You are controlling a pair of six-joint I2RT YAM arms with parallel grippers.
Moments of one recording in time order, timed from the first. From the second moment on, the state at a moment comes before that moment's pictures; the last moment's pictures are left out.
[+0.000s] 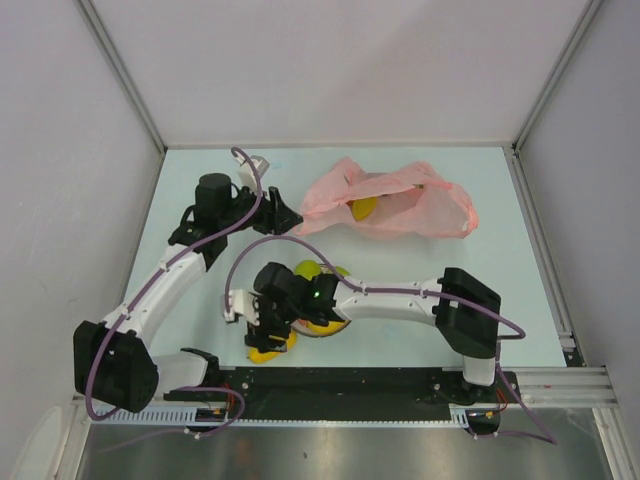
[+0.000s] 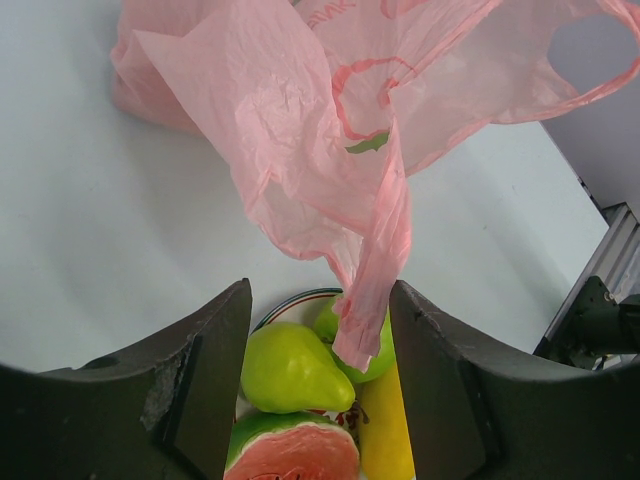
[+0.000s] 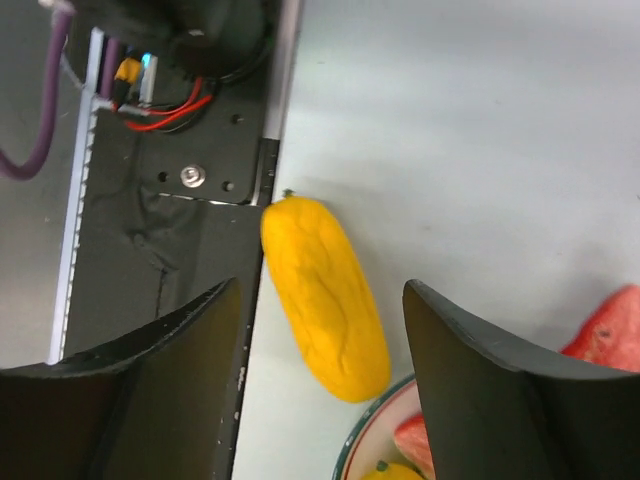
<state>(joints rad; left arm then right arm) -0.29 1.23 0.96 -0.13 0.55 -0.26 1.27 1.87 1.41 -0.28 -0.38 -0.25</state>
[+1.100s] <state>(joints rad) -0.29 1.23 0.96 -0.11 0.55 -0.27 1.17 1.86 1.40 -0.34 -0.30 -0.07</state>
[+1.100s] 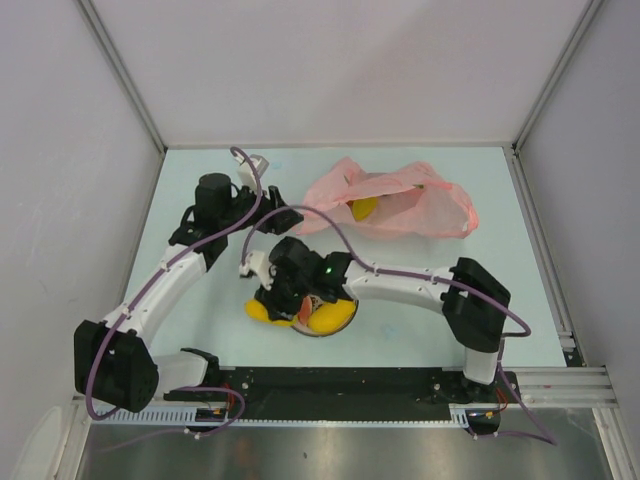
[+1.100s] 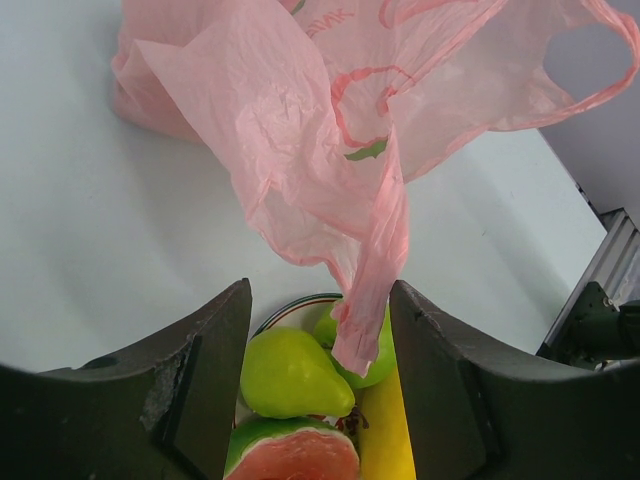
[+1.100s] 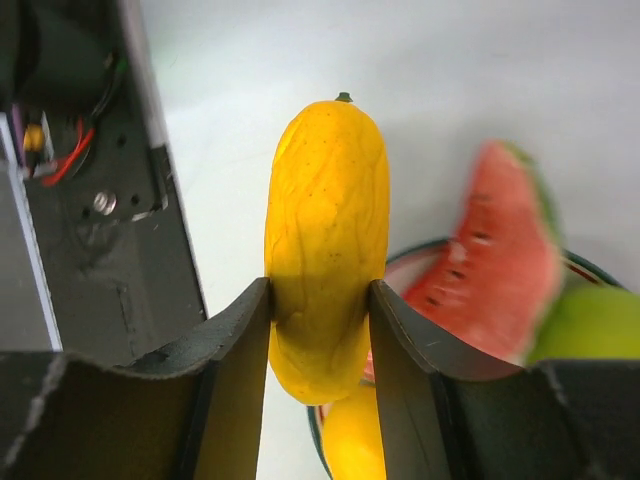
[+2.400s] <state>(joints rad) -0.29 1.26 0.95 -0.08 0.55 -0.29 1.13 1.78 1.26 -0.37 -0.14 0.23</state>
